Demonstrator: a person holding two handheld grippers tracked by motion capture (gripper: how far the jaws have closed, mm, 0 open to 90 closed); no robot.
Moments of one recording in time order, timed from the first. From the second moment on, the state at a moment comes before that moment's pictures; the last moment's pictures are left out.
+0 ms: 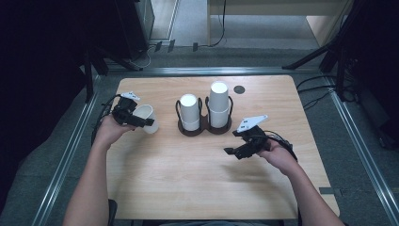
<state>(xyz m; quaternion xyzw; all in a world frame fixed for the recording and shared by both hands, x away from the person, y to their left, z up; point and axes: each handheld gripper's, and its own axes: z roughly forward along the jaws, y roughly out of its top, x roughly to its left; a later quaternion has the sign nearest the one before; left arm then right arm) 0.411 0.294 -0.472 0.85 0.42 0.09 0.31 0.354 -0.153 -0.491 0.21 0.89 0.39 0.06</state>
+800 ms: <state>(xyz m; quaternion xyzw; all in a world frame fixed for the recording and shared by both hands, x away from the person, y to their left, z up) 0.419 0.298 -0.485 0.85 0.43 0.11 0.28 0.354 -0.152 -0.494 0.21 0.90 0.38 0.06</state>
